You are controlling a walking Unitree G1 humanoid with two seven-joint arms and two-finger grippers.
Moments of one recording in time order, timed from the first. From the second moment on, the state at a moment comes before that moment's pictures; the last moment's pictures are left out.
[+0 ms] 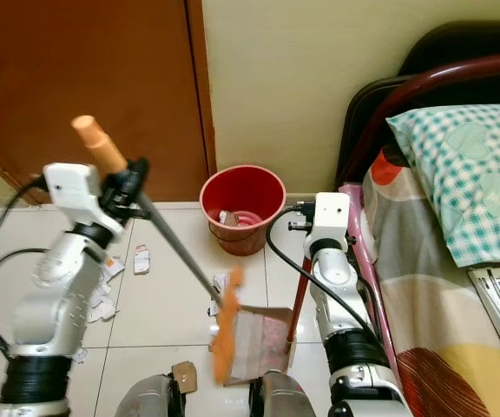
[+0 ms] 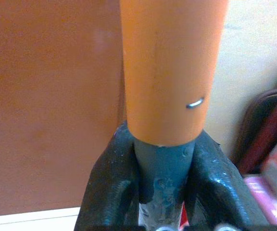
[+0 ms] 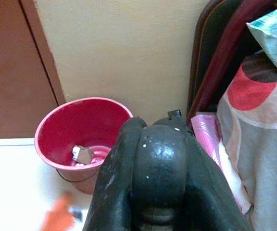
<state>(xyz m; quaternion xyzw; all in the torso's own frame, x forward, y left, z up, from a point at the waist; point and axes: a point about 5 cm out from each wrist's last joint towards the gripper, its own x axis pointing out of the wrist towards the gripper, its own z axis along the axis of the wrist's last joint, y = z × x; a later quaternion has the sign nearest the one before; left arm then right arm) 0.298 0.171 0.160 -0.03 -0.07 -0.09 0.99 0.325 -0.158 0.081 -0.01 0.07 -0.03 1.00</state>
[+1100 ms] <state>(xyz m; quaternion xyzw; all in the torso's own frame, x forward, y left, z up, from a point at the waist) 0.245 0.152 0.124 0.08 -0.04 -0.13 0.99 0.324 -0.161 0.085 -0.01 0.06 -0.02 1.00</state>
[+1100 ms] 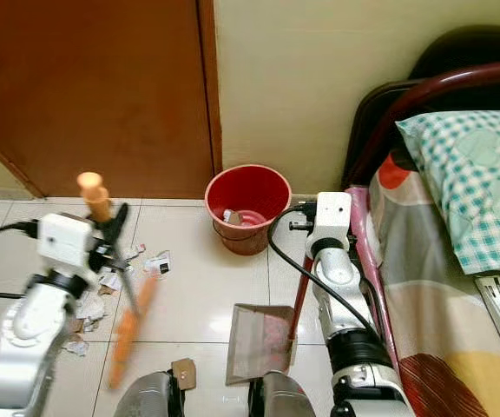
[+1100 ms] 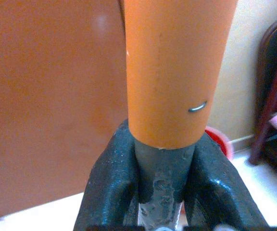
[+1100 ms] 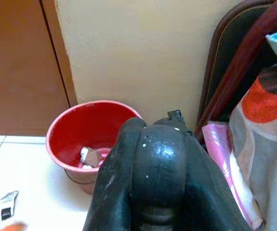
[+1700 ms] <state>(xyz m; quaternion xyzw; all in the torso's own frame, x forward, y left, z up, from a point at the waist) 0.254 0.142 0.133 0.06 -0.06 -0.12 0.99 0.294 -0.179 0.090 -0.01 0.02 -0.03 1.00</state>
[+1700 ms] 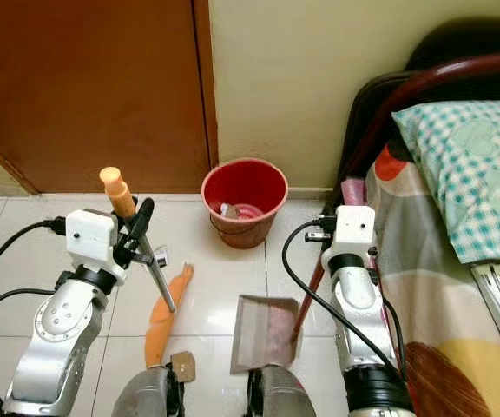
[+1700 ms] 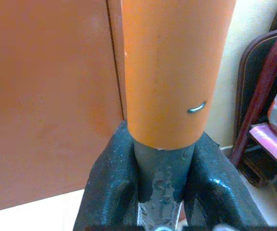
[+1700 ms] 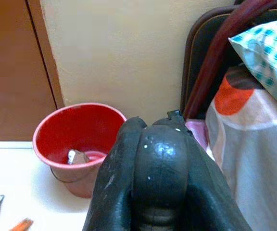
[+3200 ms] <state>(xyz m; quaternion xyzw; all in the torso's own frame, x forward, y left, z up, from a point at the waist) 0.274 0.099 0.140 -0.04 -0.02 -0.24 0.97 0.342 -0.141 0.095 -0.03 0.03 -0.12 0.99</state>
